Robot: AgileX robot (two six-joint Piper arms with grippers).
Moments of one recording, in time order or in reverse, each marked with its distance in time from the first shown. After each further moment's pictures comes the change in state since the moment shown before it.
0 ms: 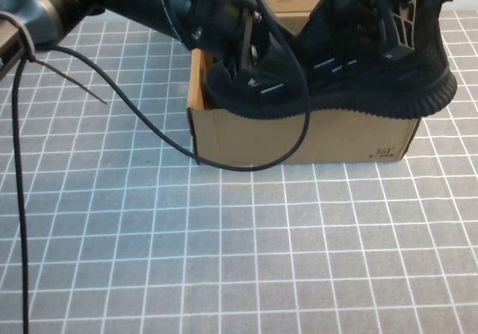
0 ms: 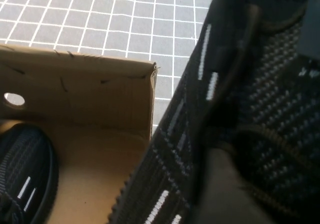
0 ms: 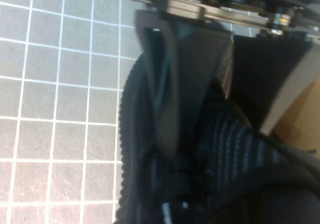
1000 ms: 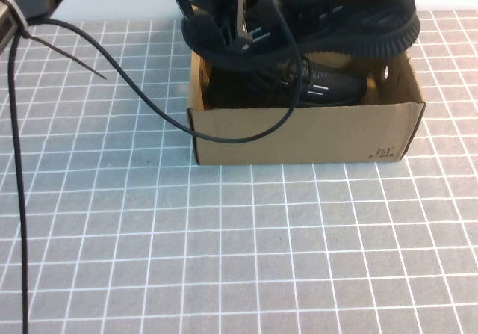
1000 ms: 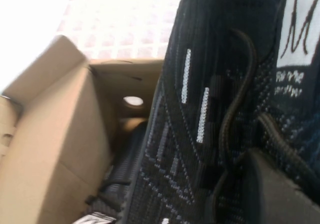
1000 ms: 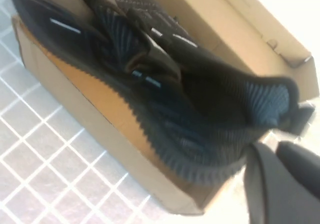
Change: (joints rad) right arm -0.002 -0.164 -0.051 -0.445 -0.010 0.889; left arm -0.003 0.018 -0.182 0.172 -0.123 0.034
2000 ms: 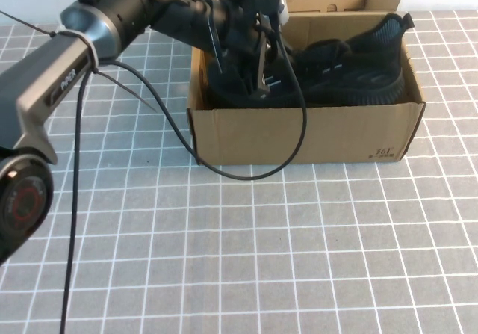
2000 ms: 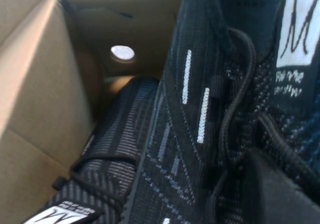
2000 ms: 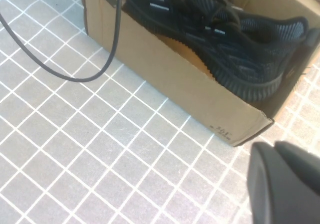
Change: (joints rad) right arm 0.000 -0.520 0.638 0.064 -0.148 0.124; left arm -0.028 0.196 -0.002 -0.003 -0.111 0.125
